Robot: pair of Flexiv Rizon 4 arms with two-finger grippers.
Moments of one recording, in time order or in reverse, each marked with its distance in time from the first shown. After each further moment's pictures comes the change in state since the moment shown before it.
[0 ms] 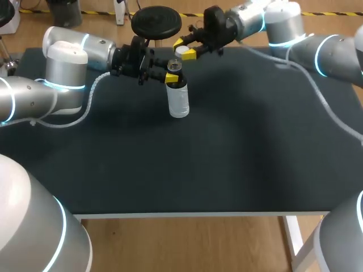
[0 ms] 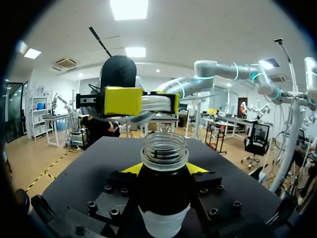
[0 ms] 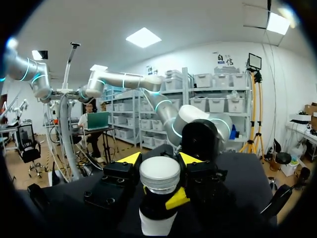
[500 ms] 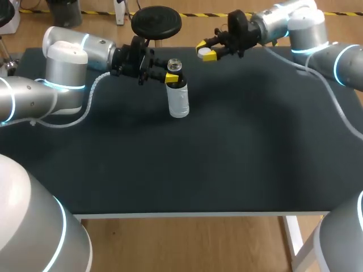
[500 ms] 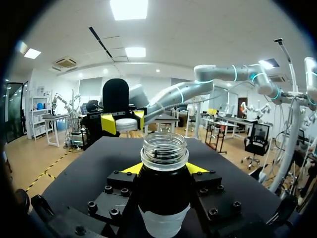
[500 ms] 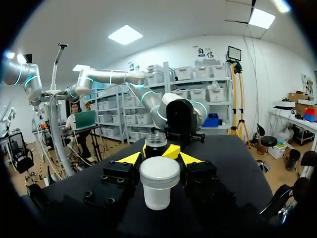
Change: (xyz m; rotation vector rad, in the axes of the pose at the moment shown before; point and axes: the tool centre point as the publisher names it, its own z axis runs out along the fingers) left arm 0.000 0.000 0.000 0.000 0.000 0.000; right arm 0.006 -0.040 -0.069 0.041 -0.157 0.080
